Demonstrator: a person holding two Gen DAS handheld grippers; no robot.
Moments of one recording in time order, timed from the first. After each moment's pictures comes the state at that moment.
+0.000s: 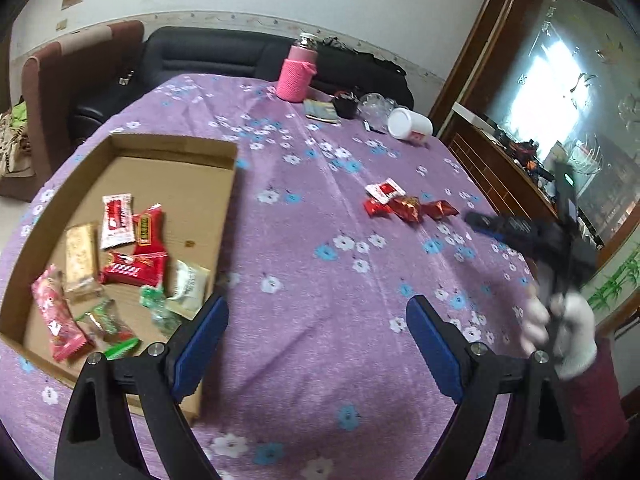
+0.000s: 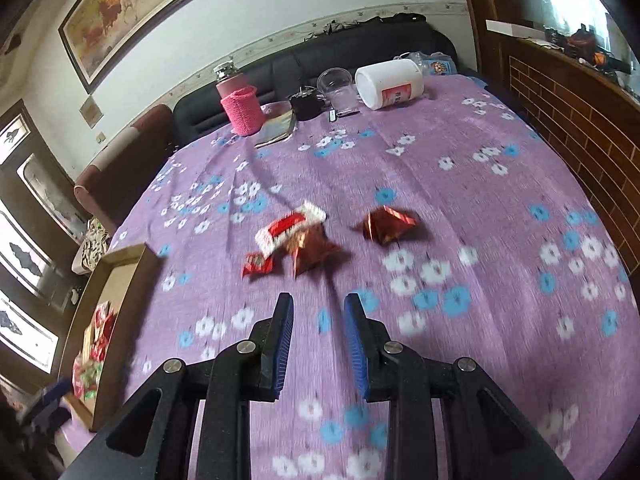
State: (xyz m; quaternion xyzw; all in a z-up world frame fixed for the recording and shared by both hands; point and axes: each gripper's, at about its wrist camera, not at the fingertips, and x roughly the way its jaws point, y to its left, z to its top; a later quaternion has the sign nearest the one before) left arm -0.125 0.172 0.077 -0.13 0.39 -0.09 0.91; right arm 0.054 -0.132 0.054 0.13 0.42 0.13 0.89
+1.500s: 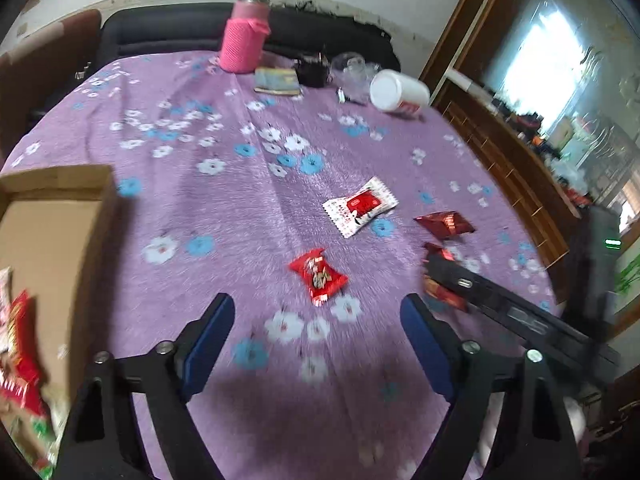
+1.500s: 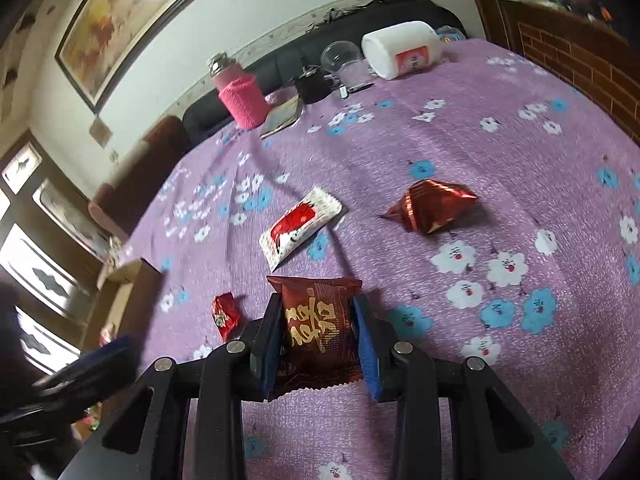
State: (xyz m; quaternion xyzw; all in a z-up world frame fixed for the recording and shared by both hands) left arm 0.032 0.092 0.035 -0.09 0.44 -0.11 0.88; right arm 0.075 -0.128 -0.004 0.20 0.42 0.16 0.87
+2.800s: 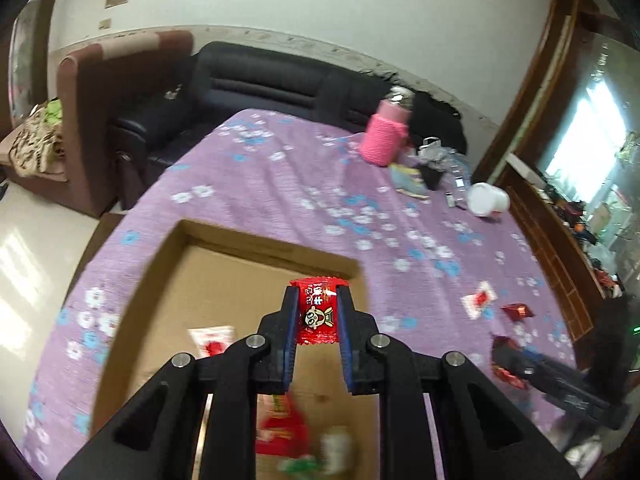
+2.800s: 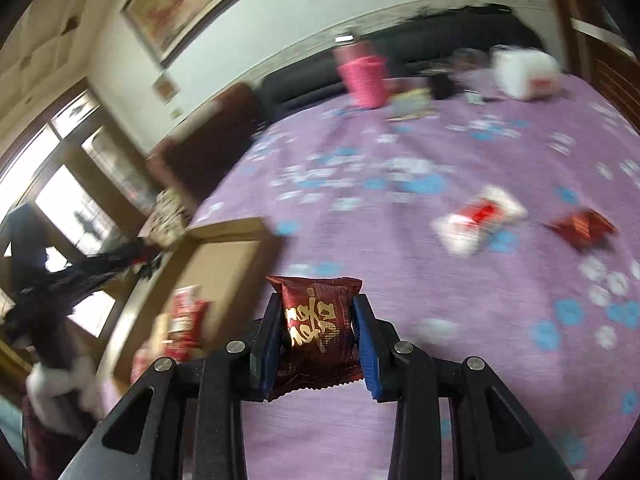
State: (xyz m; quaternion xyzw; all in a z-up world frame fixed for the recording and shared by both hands) left arm -0.008 0.311 0.102 -0.15 0.36 0.00 0.92; right arm 0.045 0.021 0.065 0.12 0.41 0.30 0.85
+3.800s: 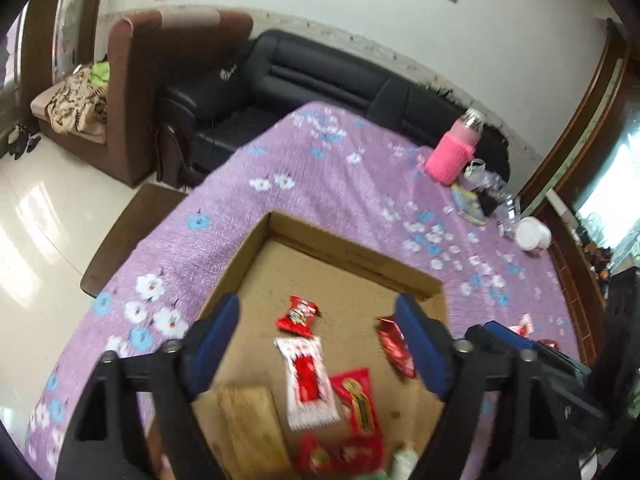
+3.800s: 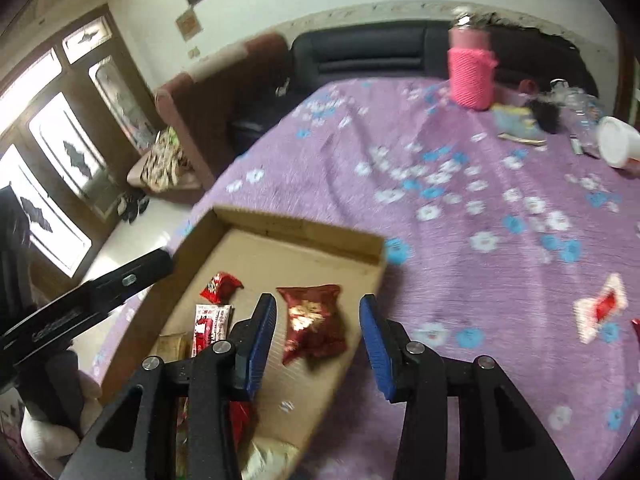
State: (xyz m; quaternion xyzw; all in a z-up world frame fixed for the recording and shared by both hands) left arm -0.020 0.376 0.086 -0.21 0.36 0.06 0.91; right arm 0.082 0.138 0.068 0.04 0.43 0.29 0.86
